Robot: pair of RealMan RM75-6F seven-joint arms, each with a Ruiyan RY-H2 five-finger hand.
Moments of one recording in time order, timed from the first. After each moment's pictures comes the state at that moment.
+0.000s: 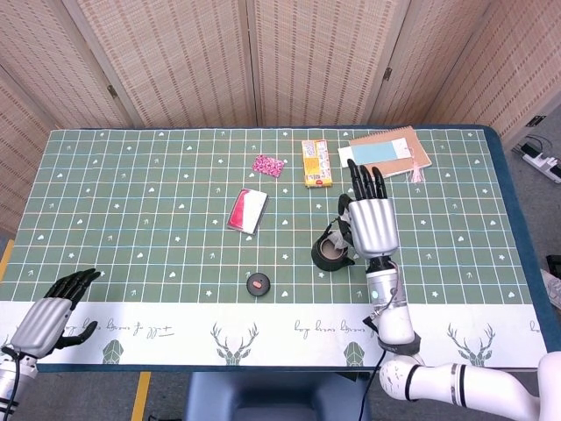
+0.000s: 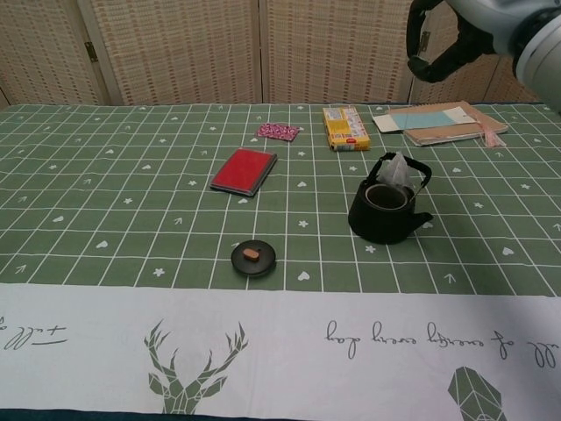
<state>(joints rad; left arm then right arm) -0.22 -1.05 0.06 -1.61 1.57 1.27 -0.19 0.65 -1.60 0.41 -1.74 -1.05 1.36 -0.83</state>
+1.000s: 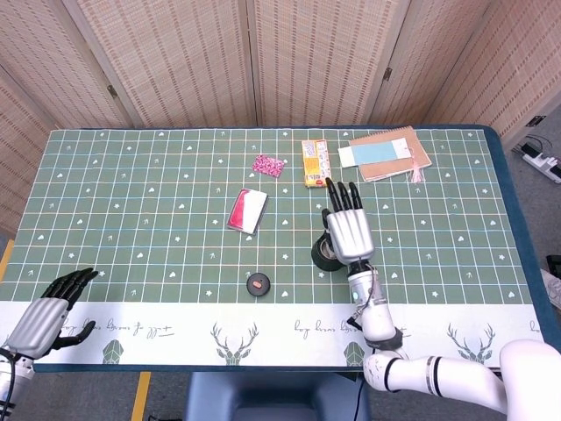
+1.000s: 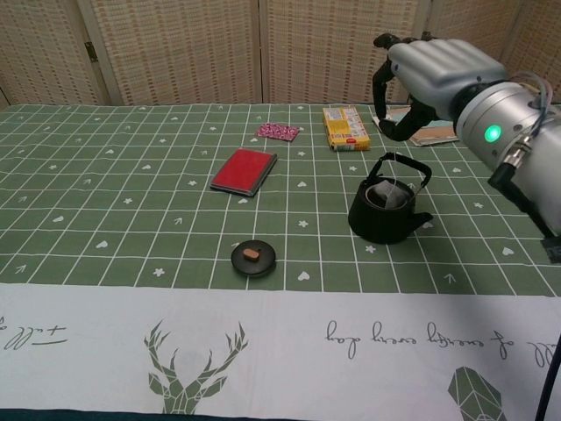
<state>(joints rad) -0.21 -1.04 0.06 -1.61 1.57 1.29 -0.21 0.74 -1.71 0.31 -1.54 -0.99 1.31 -0.83</state>
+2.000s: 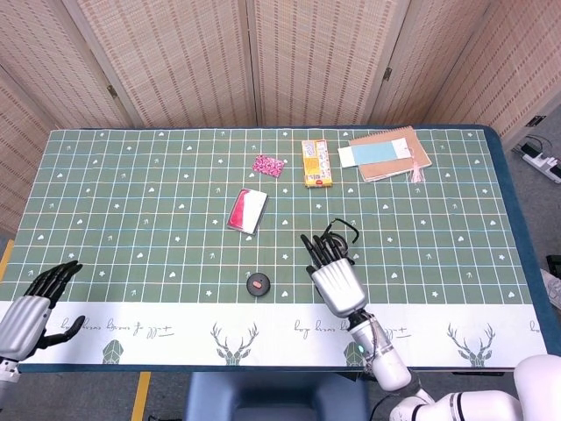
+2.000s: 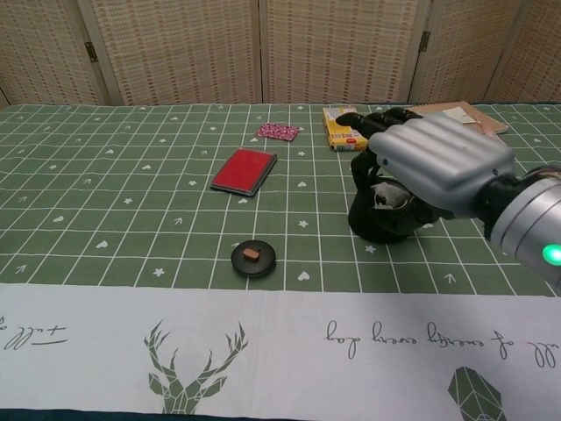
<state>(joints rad) -0.18 -1.02 0.05 -1.59 1.62 1.41 -0.31 0.63 -1.65 0.03 -1.71 -1.23 1.31 -0.85</state>
